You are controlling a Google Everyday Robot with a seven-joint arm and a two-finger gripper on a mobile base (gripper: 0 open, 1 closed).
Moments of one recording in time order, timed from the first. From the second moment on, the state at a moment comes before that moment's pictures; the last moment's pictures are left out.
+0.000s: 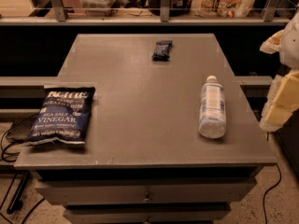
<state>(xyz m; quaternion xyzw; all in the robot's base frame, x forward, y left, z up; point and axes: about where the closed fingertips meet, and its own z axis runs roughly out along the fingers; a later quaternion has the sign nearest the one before) 0.438 -0.217 0.976 -0.60 0.78 -0.03 0.16</state>
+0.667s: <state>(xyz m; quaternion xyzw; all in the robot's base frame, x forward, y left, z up) 0.444 -0.216 0.974 -0.56 0.81 -0.02 0.18</state>
